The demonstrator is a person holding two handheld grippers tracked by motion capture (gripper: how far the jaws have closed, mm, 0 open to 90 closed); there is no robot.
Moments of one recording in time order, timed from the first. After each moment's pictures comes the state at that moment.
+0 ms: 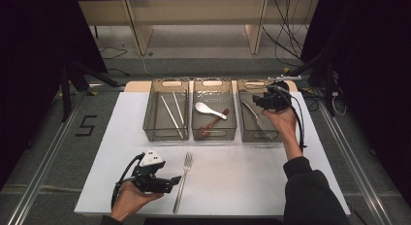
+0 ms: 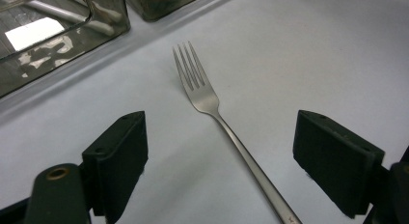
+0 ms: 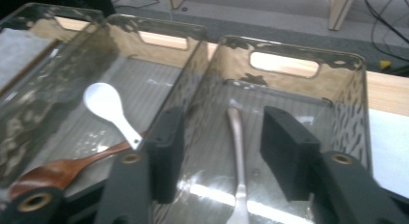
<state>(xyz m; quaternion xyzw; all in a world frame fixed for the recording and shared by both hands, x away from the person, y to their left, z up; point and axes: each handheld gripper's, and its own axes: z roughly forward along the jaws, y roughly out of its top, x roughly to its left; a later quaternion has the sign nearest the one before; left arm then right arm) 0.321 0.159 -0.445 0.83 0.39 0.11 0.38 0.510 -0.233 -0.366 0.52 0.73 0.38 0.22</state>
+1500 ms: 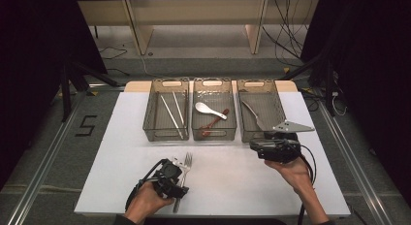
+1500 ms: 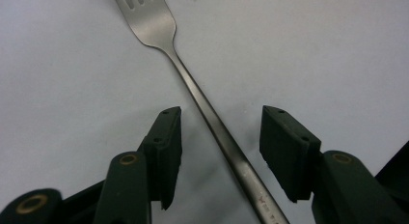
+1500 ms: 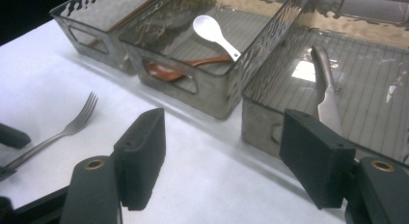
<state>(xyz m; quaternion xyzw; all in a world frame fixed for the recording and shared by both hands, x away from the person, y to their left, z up) 0.330 0.106 -0.467 0.89 0.40 0.04 0.21 0.367 -0.234 -0.394 0.43 0.77 0.42 0.18</state>
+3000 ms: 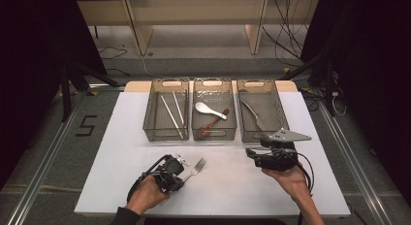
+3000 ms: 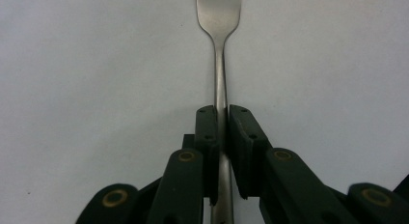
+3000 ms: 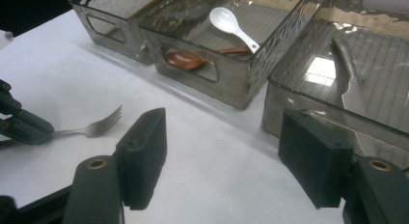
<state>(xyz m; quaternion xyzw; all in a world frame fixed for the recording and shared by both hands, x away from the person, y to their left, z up) 0.342 0.104 -0.466 0.91 0.37 0.05 0.18 0.351 -0.226 -0.404 0.42 0.78 0.43 0.17</state>
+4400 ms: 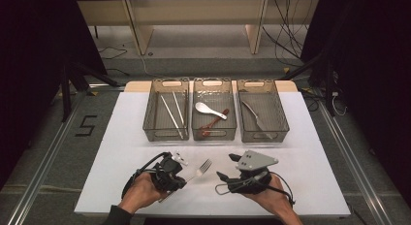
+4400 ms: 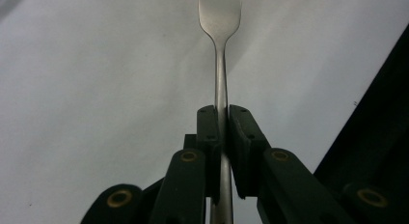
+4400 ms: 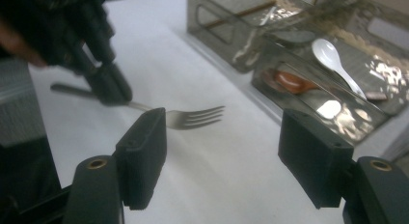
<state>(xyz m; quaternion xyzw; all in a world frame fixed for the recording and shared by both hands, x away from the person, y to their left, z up) 0.334 0.108 -0.435 0.92 0.32 0.01 0.23 0.304 -0.151 -0.411 0.24 0.84 0.44 0.19</state>
